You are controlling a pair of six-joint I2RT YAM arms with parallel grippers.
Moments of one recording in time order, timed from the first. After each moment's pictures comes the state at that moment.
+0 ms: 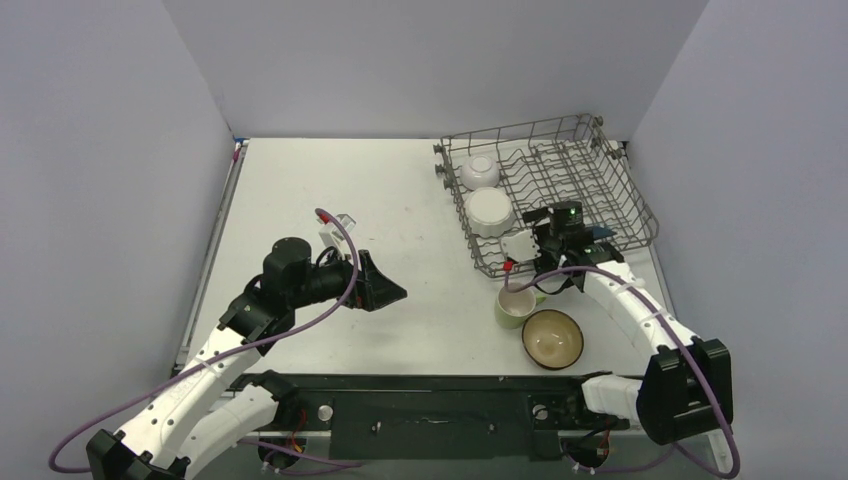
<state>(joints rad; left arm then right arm) -0.55 0.79 0.72 -0.30 0.50 -0.66 0.24 1.24 0.85 -0.36 0.16 -1.71</state>
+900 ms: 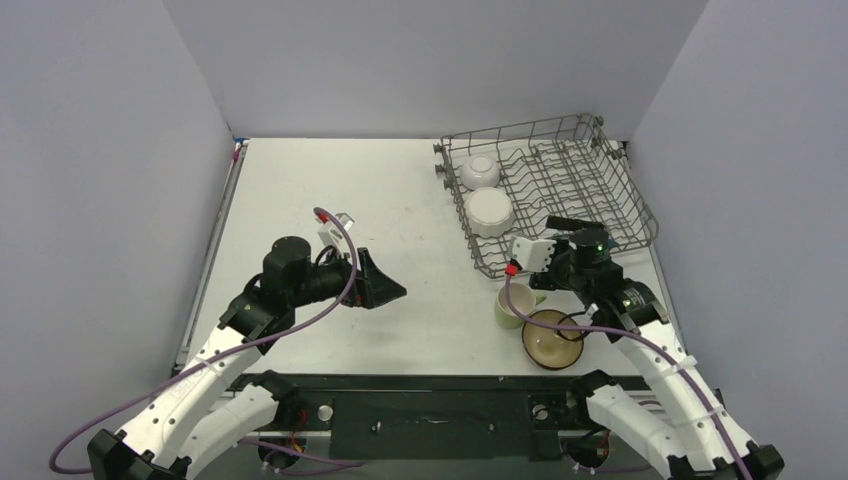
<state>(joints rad) -0.54 0.79 0.72 -0.30 0.50 -0.68 0.37 0.84 0.83 -0.64 0.21 -1.26</state>
